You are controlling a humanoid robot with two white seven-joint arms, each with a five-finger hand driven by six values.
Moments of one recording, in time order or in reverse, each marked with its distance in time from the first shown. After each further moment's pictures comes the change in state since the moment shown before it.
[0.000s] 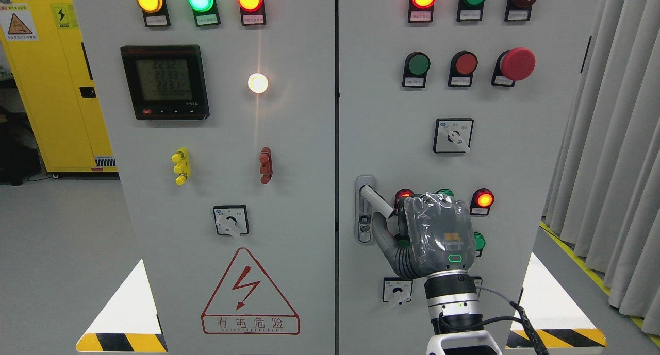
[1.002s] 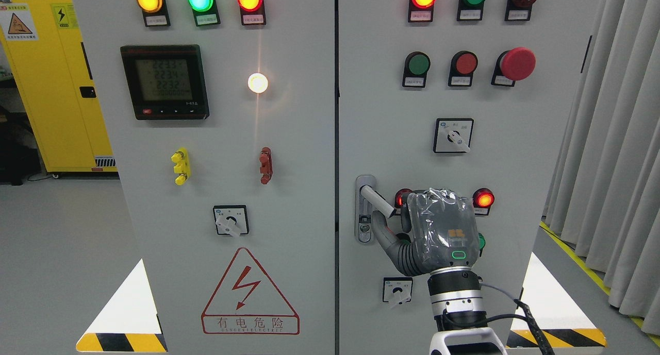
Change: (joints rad) left arm 0.000 0.000 0.000 0.000 0.000 0.000 0.000; right arm -0.009 0.000 -0.012 -0.014 -0.001 -0.005 0.006
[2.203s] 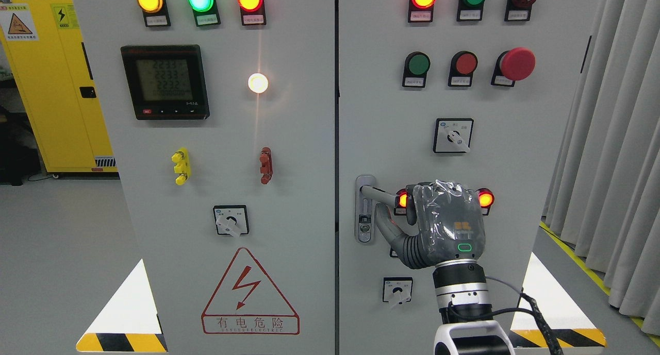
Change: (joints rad) left arm 0.000 0.000 0.000 0.000 0.000 0.000 0.000; right arm -0.022 -0.001 -0.017 -0.003 0.000 -0.002 0.016
